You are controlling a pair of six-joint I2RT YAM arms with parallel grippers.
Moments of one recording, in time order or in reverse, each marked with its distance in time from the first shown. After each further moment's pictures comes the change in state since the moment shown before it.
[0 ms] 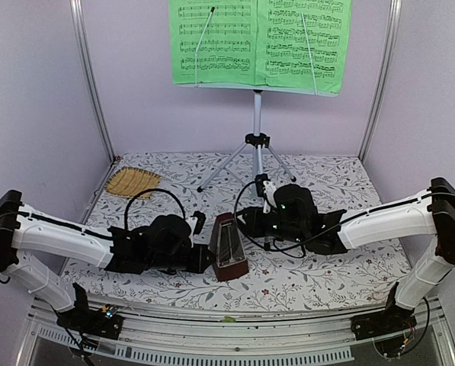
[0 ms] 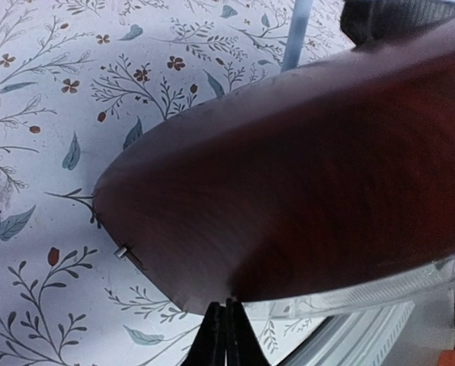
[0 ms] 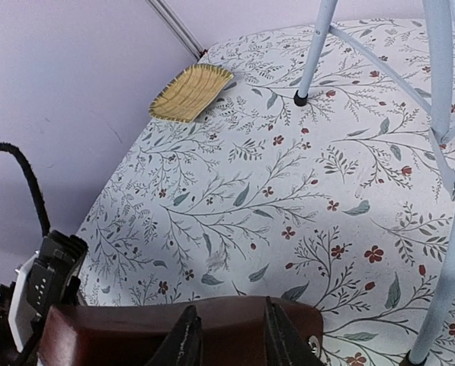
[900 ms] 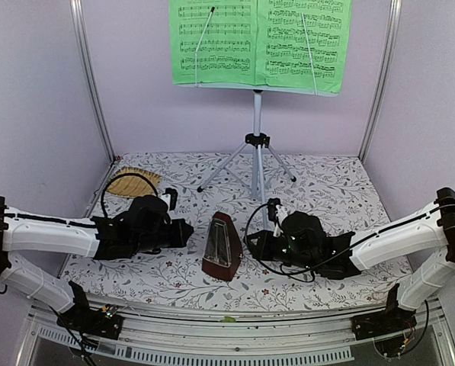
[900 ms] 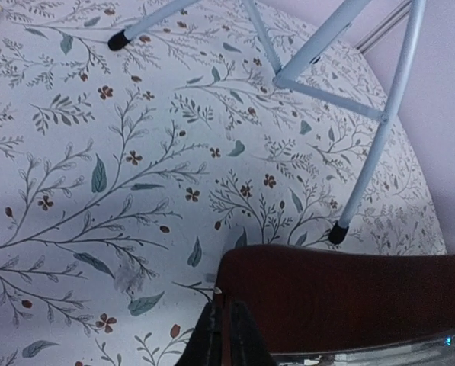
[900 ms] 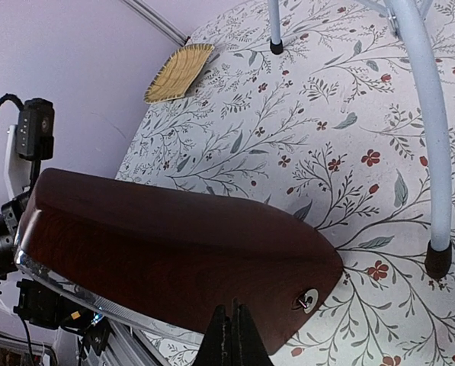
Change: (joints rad) left arm 0.198 -0.141 -0.049 0.016 -0.145 0.068; right arm 0.115 -0.106 -0.204 0.067 0.112 0.221
